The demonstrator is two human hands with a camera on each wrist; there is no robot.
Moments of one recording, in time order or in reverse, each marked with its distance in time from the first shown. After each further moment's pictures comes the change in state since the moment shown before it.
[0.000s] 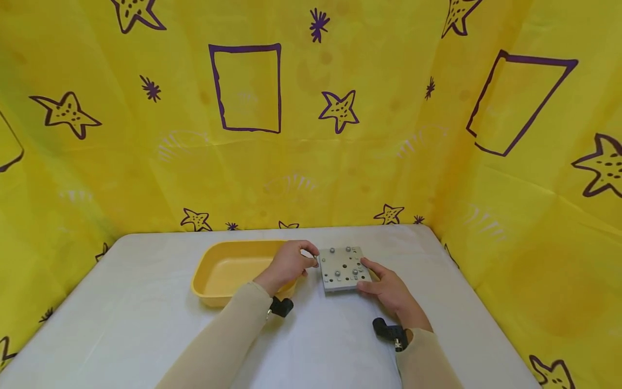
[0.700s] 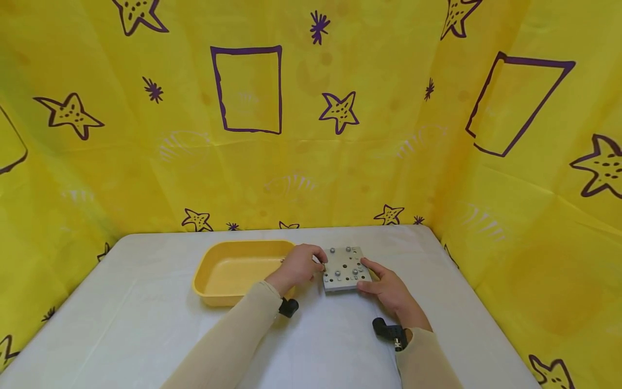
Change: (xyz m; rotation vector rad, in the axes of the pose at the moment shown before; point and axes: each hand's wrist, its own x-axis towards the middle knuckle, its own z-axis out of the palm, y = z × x) left_hand 0.004 0.005 0.016 0.266 -0.068 0.088; right_hand -0.003 -0.005 0.002 0.006 0.003 0.021
